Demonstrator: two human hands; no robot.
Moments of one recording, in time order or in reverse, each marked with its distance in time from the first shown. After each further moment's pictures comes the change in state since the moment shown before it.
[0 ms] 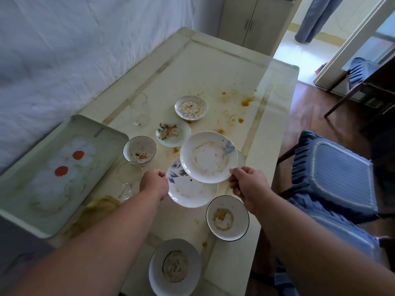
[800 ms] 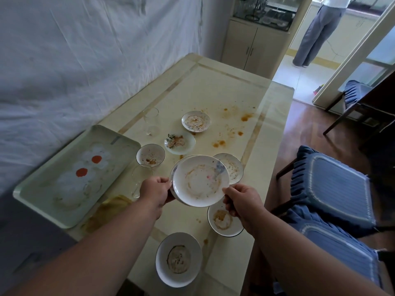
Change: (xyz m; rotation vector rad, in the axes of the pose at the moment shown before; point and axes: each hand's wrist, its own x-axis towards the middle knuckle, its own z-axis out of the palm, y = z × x) left_hand -0.060 0.001 -0.035 -0.540 -0.078 -0.087; right_hand -0.058 0.027 -0.005 -0.156 -0.089 -0.083
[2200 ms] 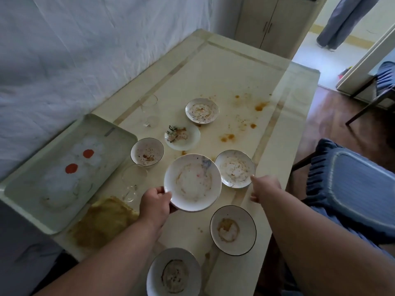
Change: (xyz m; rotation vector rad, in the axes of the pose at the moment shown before) left_hand 0.034 -0.051 0.016 0.041 0.086 0.038; right_hand 0.166 0.001 -0.037 -0.280 0.393 0.290
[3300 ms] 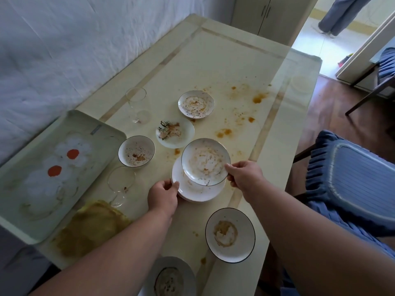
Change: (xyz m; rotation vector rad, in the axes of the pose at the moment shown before) left_hand 0.045 -0.018 0.053 0.164 0.103 0.042; right_hand -0.010 -0.017 0.038 0.143 -0.287 -0.241
